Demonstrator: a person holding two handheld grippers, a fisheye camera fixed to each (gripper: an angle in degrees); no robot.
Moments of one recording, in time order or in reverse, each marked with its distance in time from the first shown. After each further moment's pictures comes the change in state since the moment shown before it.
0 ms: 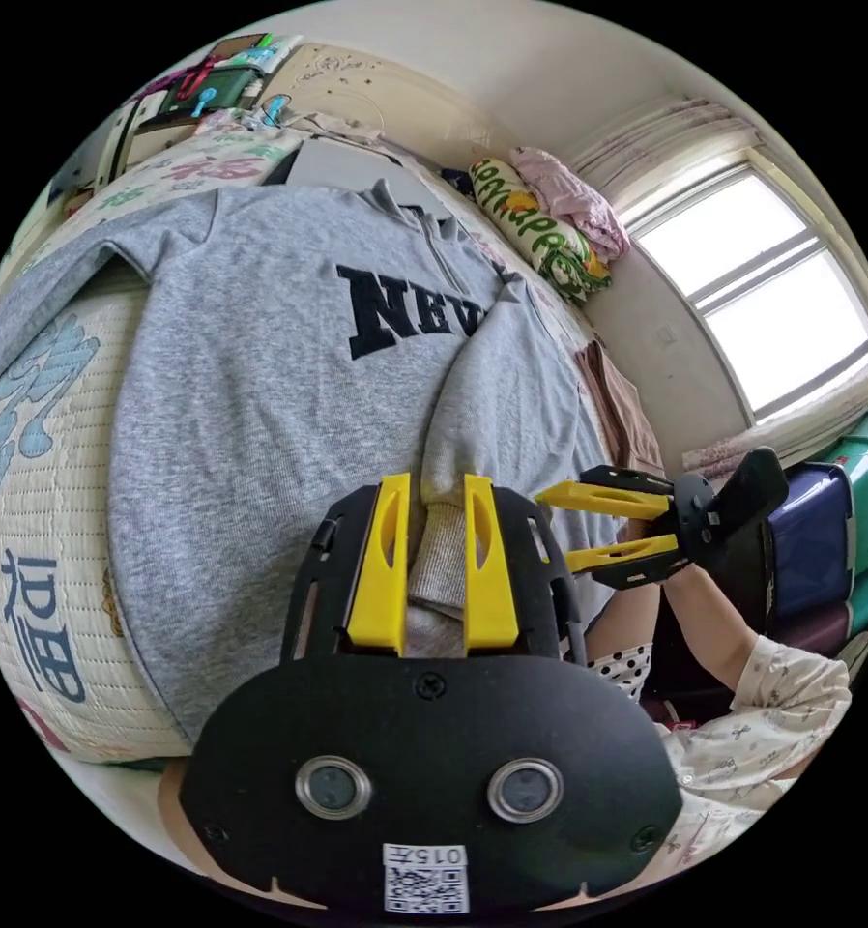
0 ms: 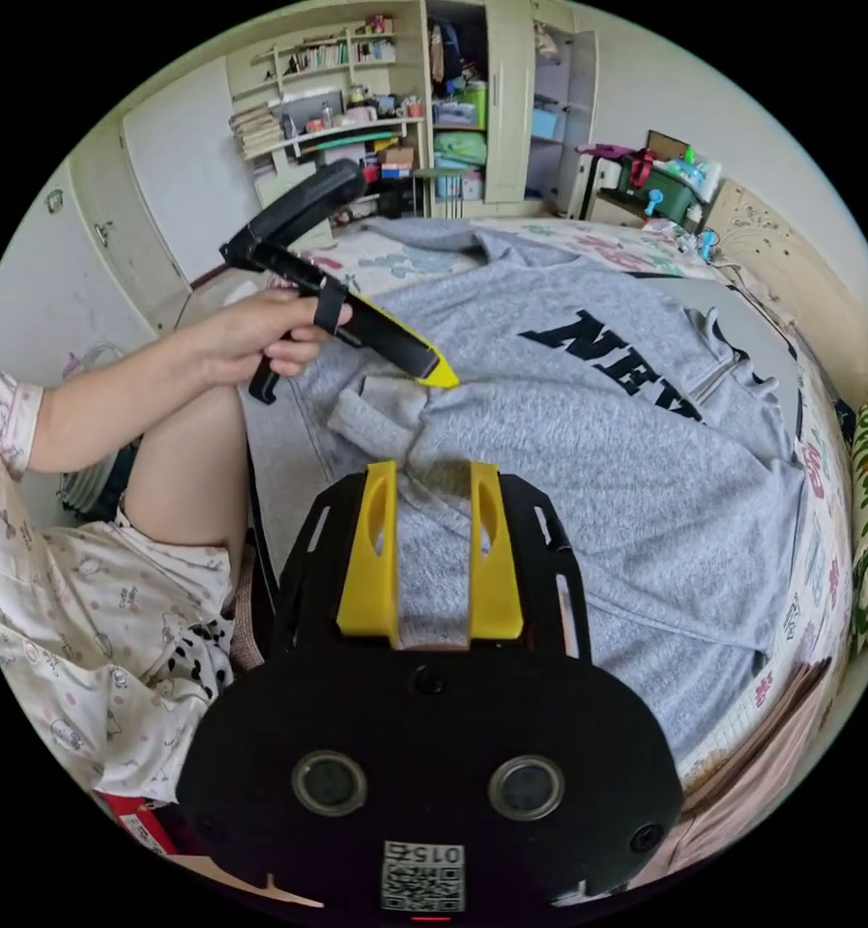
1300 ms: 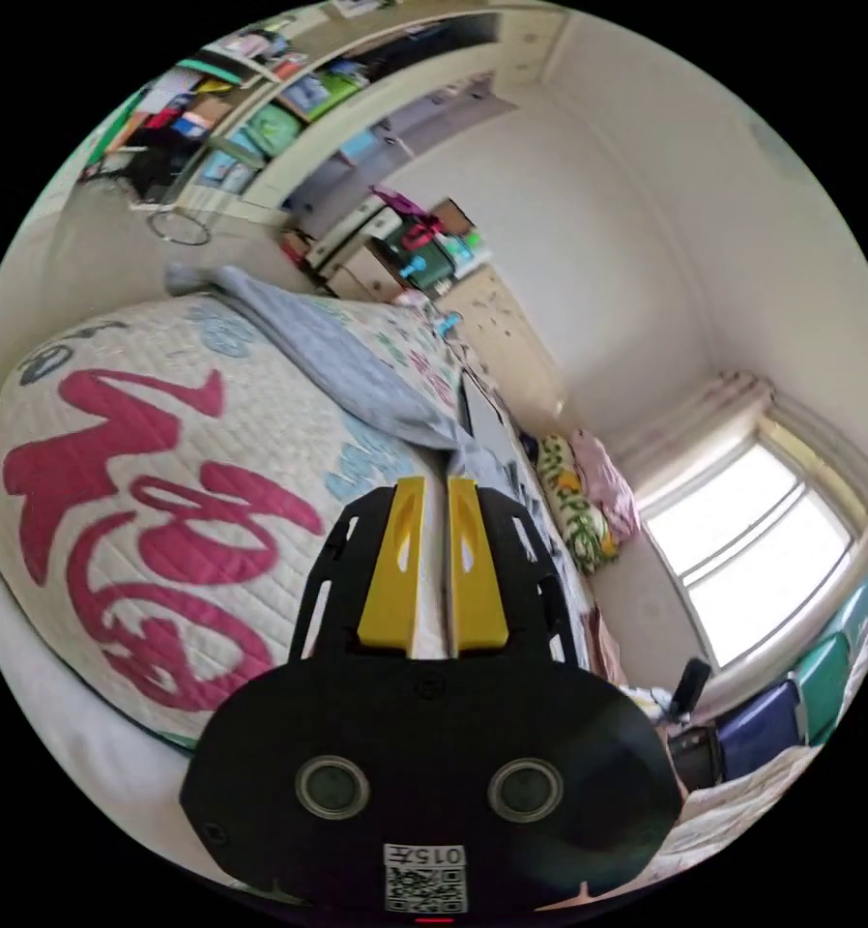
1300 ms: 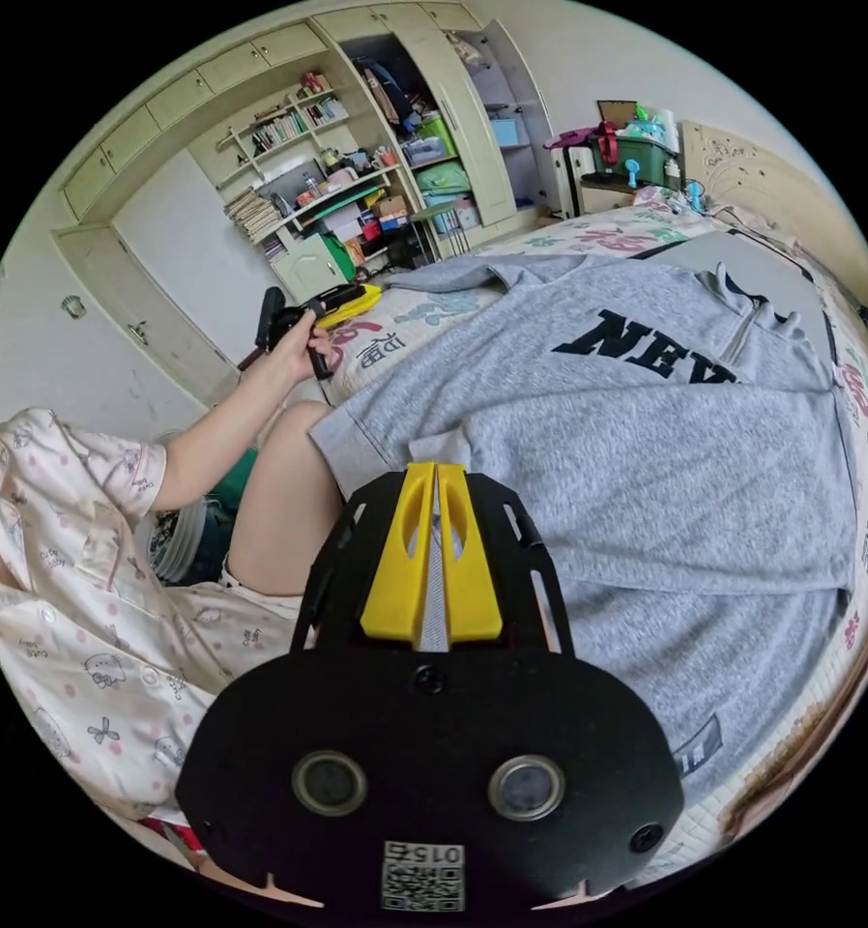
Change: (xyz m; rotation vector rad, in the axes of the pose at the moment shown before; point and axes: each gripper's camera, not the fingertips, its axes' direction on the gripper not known) left arm -0.288 0.311 -0.182 0.775 0.010 -0.470; right arm 0.035 0.055 0.007 0.136 -0.242 0.183
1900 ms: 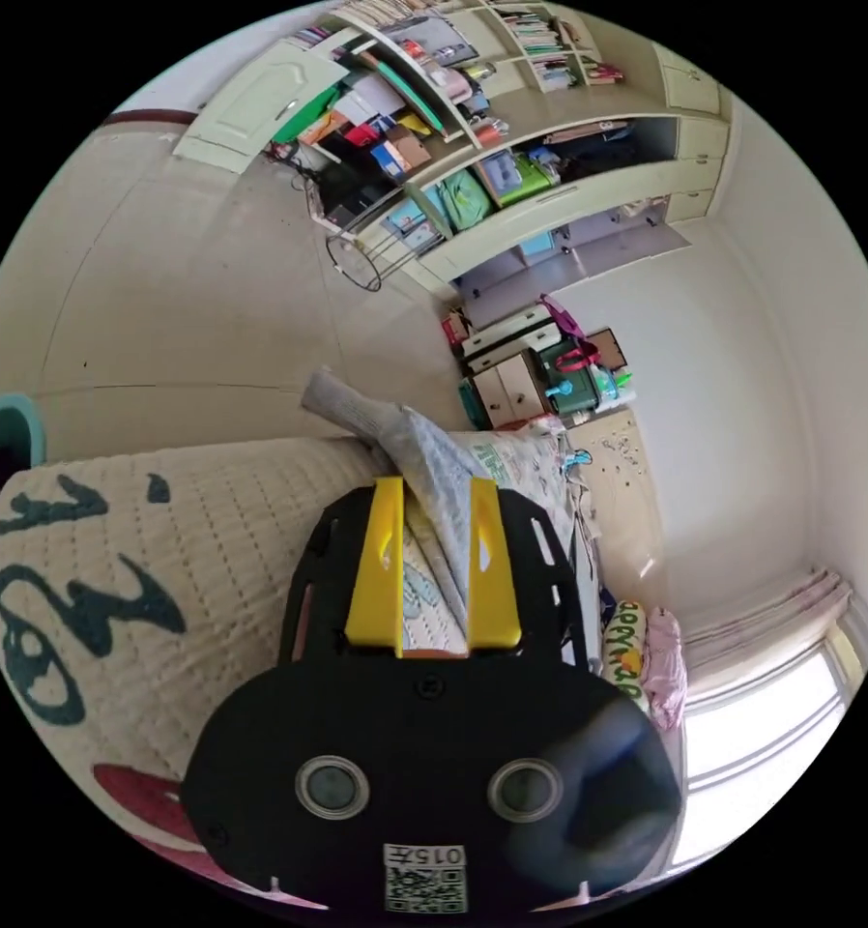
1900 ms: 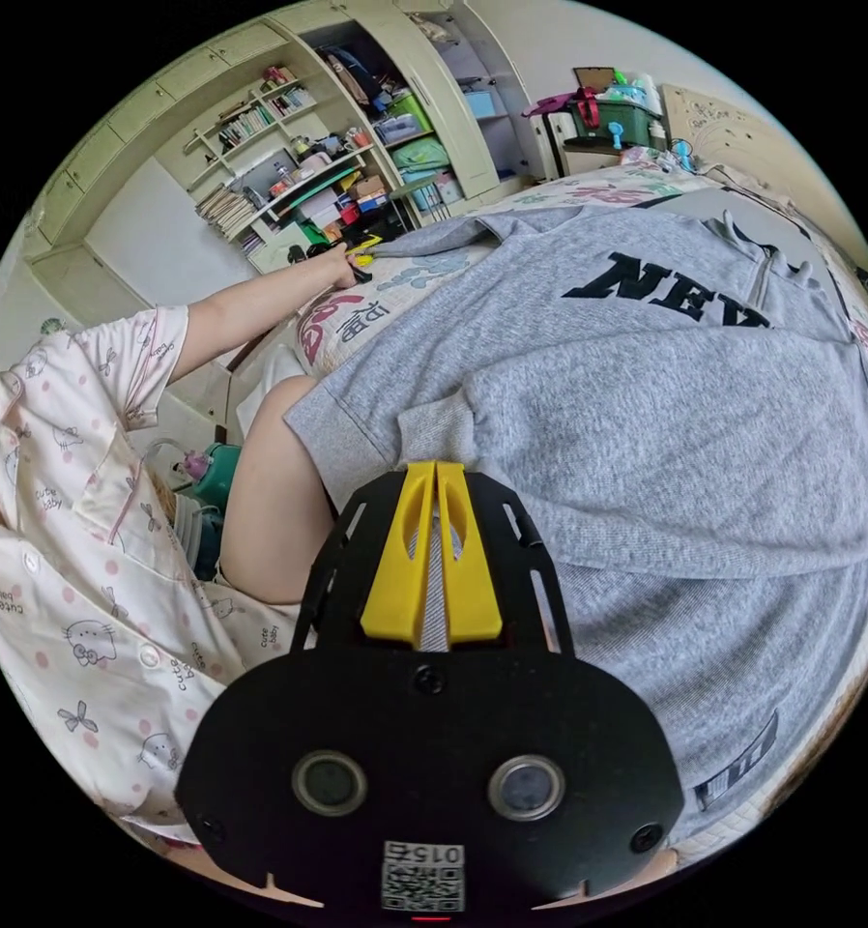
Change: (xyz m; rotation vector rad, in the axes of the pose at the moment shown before) left arm -0.117 -0.113 0.032 0.241 -0.243 -0.352; right arm 0.005 -0.067 -0.035 -0.035 -0.021 0.087
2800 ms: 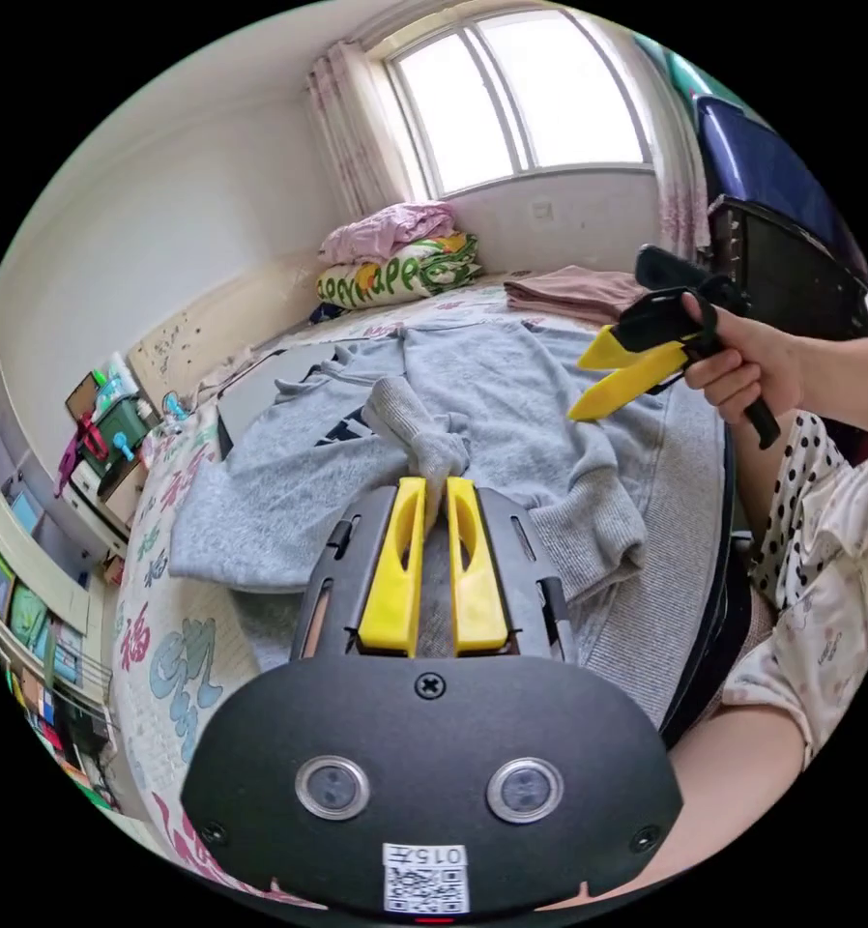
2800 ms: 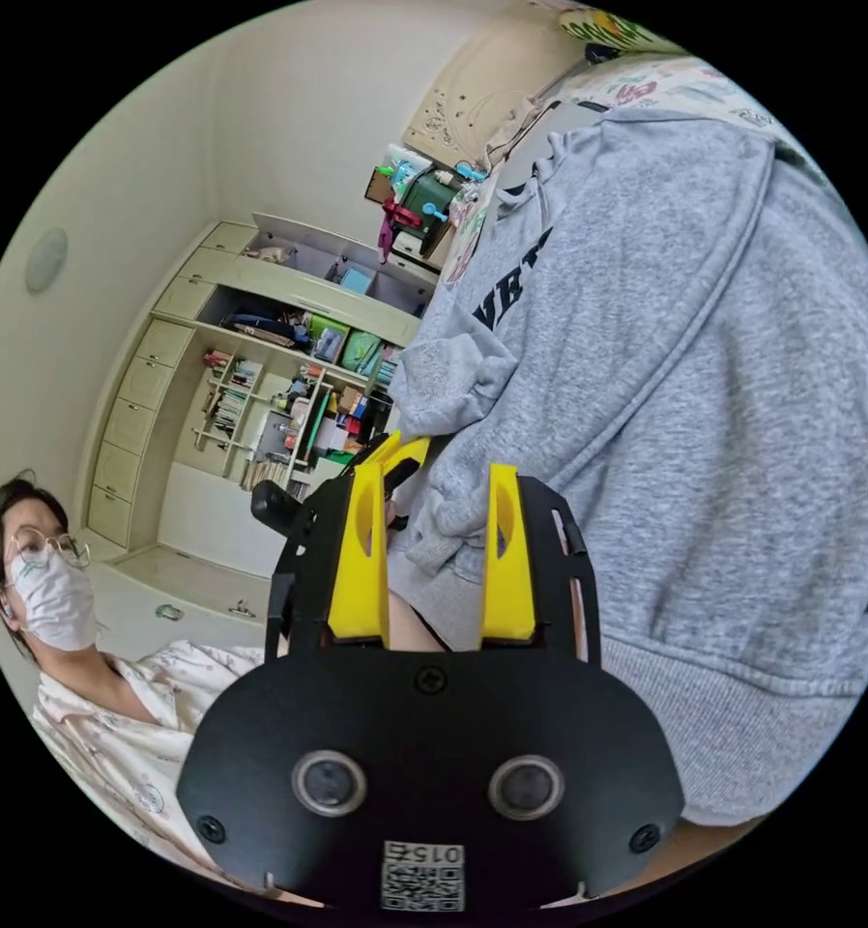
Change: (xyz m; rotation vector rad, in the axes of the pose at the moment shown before) left arm 0.336 0.492 -0.061 -0.458 0.375 1.831; right arm 0.049 -0.101 -0.219 0.459 -0.390 0.638
